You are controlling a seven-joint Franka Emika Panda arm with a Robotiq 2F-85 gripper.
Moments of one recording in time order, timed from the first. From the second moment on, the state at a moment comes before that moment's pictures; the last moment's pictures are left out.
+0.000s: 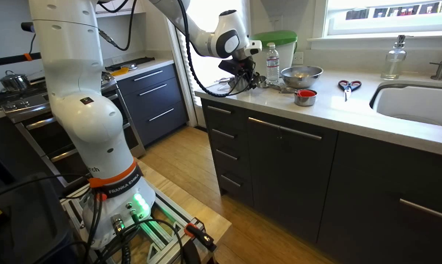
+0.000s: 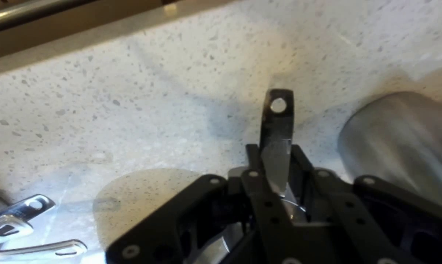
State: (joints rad) arm -0.02 0.24 -0.03 -2.10 0.08 2.74 0.16
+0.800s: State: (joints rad) arm -0.12 0.06 -0.12 -2.10 0.09 2.33 0.21
